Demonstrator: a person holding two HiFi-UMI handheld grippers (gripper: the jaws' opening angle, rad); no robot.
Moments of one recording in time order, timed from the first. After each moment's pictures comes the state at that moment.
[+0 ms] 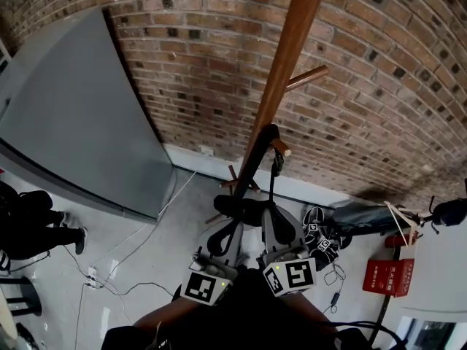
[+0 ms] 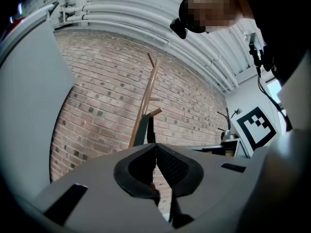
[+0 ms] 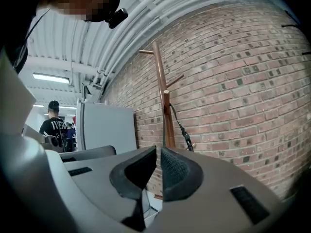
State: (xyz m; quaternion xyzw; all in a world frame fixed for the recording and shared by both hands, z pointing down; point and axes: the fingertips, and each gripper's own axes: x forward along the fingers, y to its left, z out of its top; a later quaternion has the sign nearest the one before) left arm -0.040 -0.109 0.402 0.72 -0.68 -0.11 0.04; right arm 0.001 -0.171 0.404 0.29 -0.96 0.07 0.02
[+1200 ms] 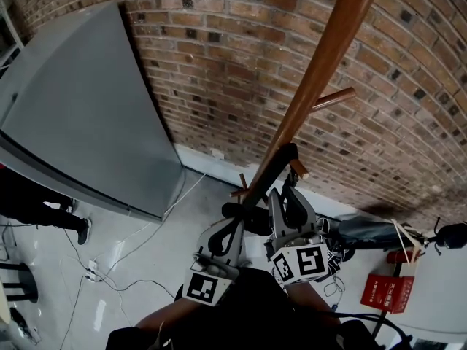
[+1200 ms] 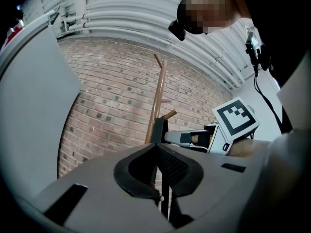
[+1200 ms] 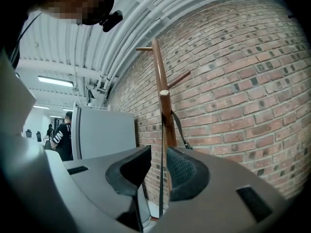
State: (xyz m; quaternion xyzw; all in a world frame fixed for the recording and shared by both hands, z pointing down) left arm -0.078 -0.125 0.401 0.69 -0.72 -0.11 0.03; right arm -0.051 -0.224 0.373 0.26 -0.97 0.05 0.00
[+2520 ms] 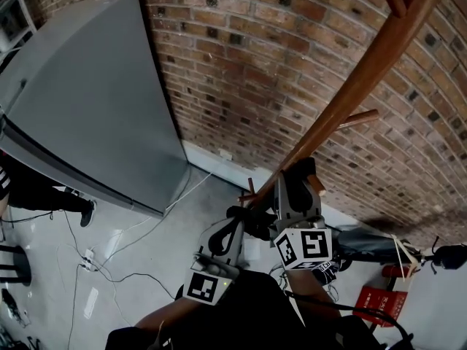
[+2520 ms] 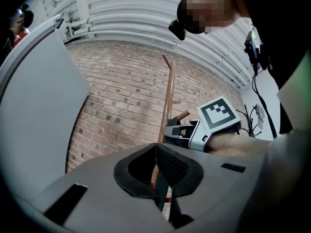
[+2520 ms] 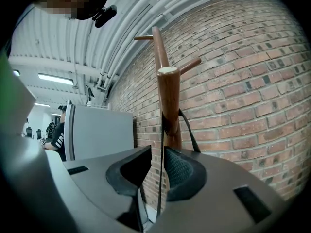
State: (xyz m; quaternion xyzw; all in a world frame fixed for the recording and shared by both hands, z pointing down) left arm -0.108 -0.124 0.403 0.66 -0.74 -0.12 0.03; right arm -0.100 -0.259 0.358 0.25 -0.97 0.04 0.00
